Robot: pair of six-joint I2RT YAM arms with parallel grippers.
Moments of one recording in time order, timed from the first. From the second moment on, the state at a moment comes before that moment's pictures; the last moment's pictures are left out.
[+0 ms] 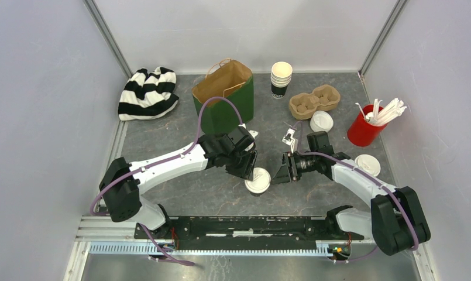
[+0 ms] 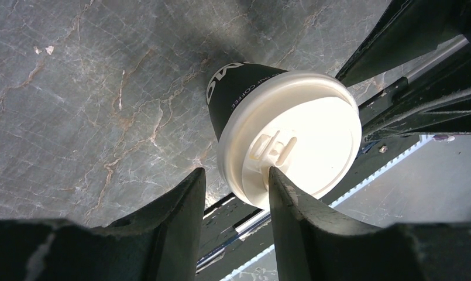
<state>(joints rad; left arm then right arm) -0.98 1.50 1.16 -0.71 0.08 -0.56 0.32 1.20 0.53 -0.28 -1.04 0.22</state>
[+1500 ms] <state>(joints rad) -0.98 1.55 1.28 -0.76 0.00 -0.51 0.32 1.21 0.70 -0.38 -0.95 0.22</state>
